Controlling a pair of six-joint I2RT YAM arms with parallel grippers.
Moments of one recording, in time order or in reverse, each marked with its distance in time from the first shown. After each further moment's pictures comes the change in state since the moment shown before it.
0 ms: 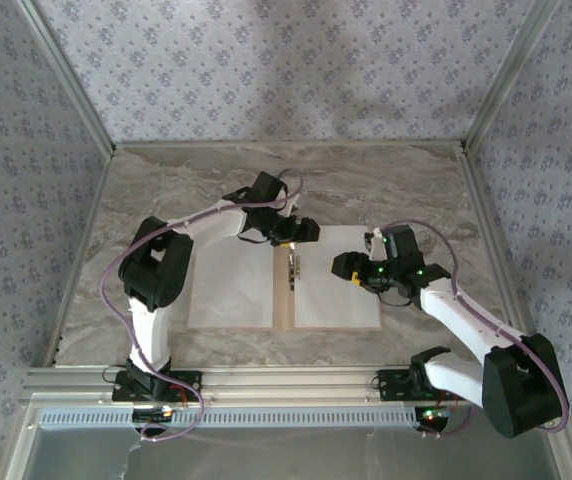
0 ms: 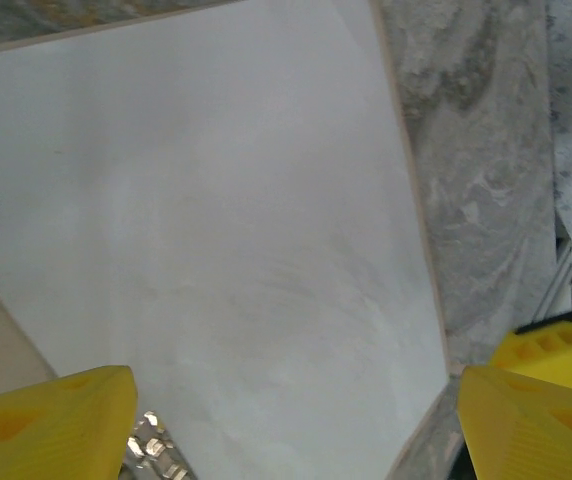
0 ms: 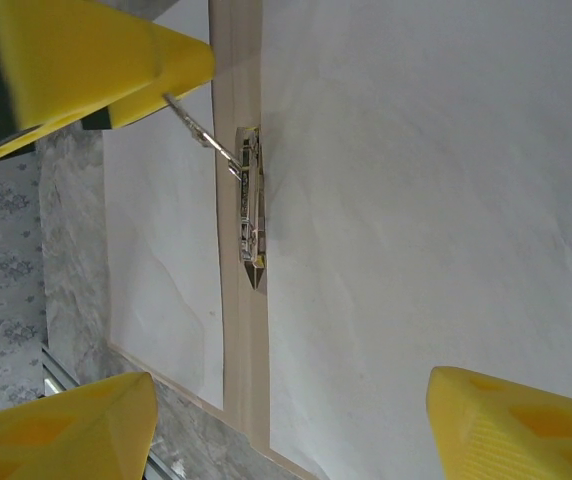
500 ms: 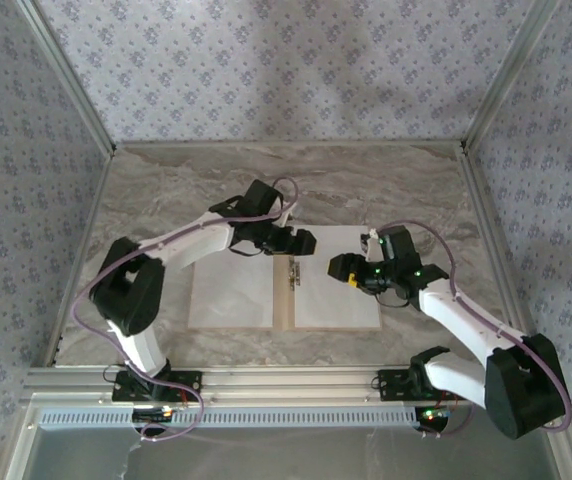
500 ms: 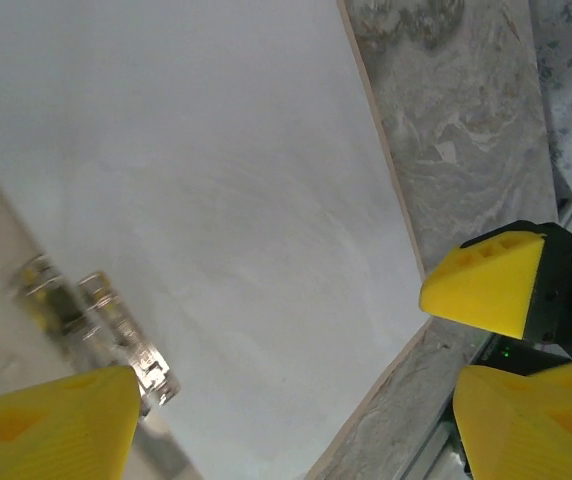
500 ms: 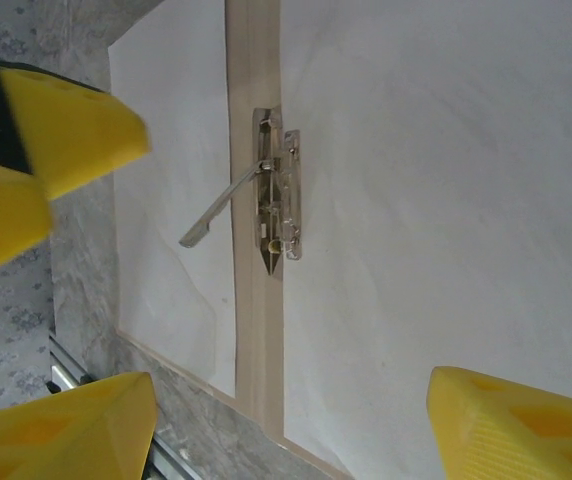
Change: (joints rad) left arm -0.046 -0.263 -0.161 -0.066 -0.106 0.012; right arm 0.048 -0.006 0.010 -0.001 0.003 0.031
